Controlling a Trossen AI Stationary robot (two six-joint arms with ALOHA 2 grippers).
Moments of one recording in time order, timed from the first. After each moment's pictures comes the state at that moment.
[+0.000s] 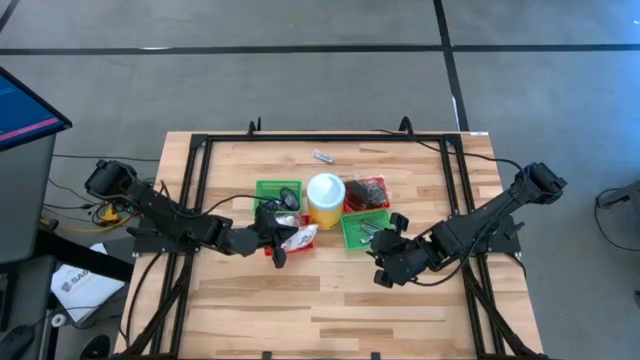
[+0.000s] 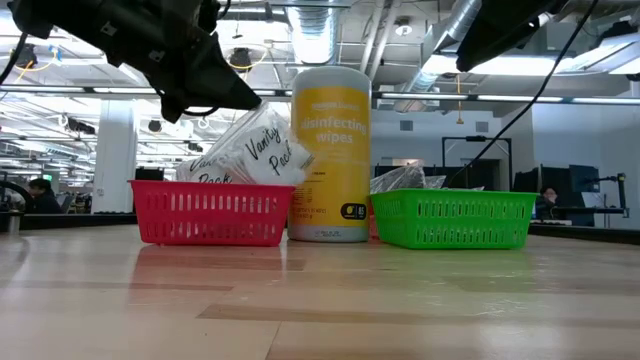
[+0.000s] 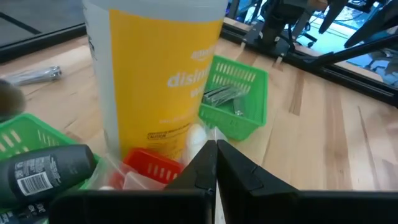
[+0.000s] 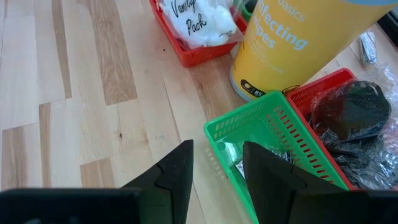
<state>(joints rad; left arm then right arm) -0.37 1.33 0.56 0.29 -0.69 -0.54 0.53 1.43 1.11 -0.72 0.58 0.64</state>
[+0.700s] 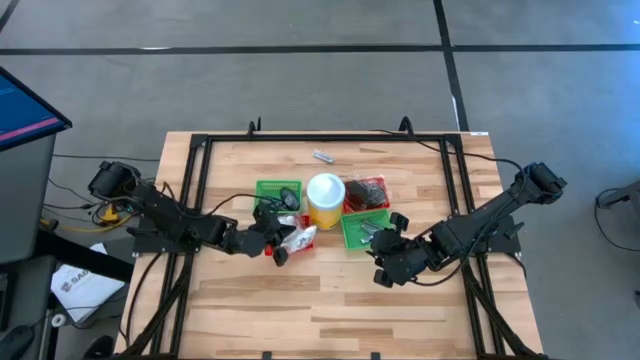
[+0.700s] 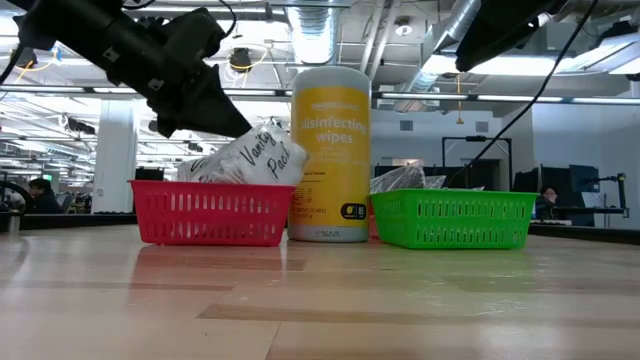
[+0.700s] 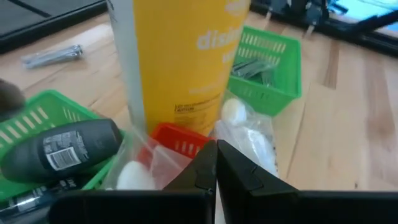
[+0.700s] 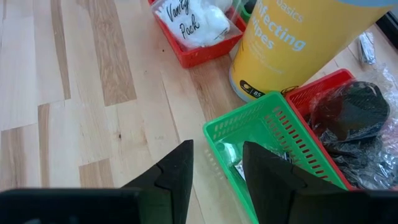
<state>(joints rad) -0.35 1.38 0.56 0.21 -0.69 -0.56 0.53 1.43 1.11 -0.72 0.58 0.64</state>
